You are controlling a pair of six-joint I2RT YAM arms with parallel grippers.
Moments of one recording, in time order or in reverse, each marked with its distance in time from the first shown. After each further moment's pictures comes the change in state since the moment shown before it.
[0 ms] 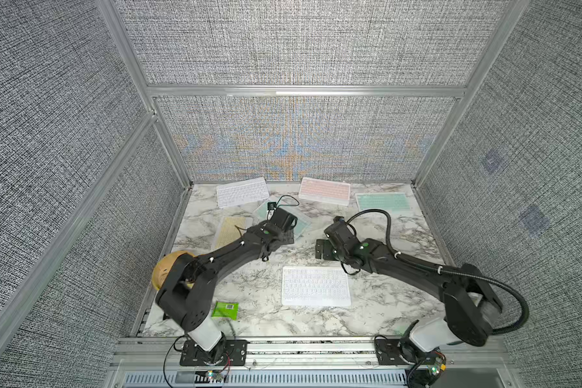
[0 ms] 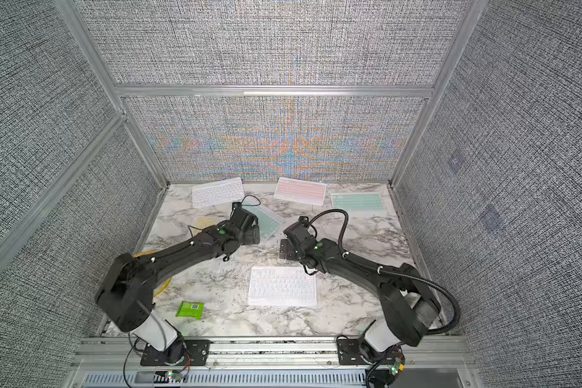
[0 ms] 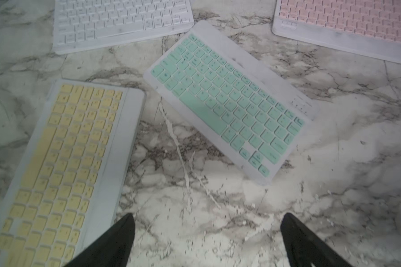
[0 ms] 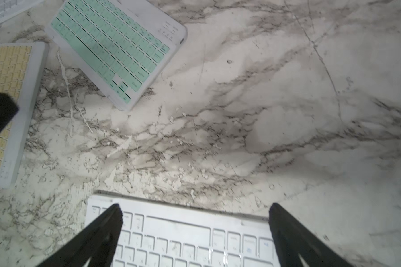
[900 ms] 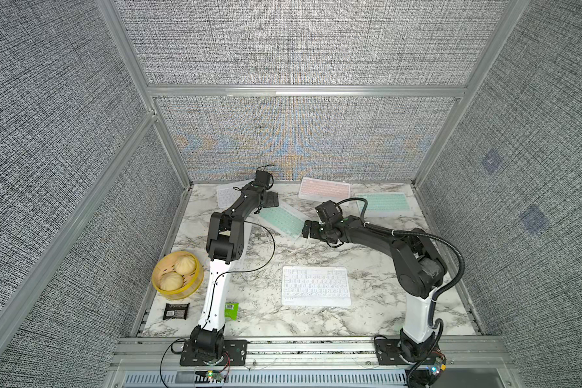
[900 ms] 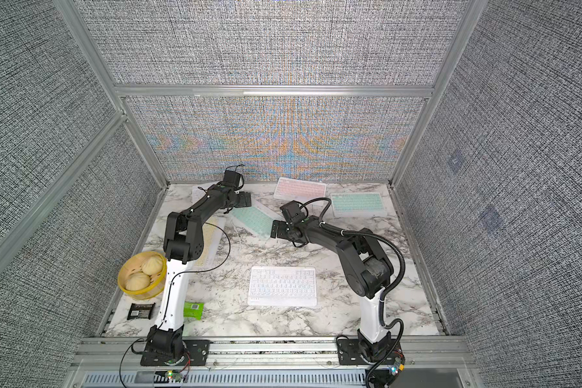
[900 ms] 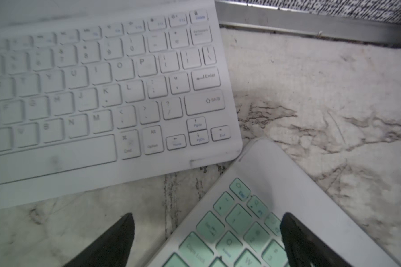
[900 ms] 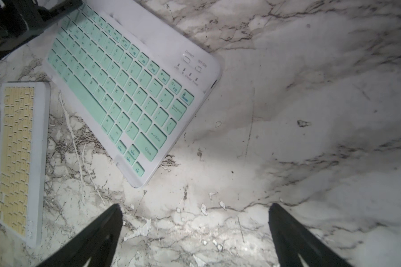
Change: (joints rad) left arm 0.361 0.836 0.982 -0.206 0.298 0.222; right arm -0.150 0.420 0.328 0.073 -0.260 0.001
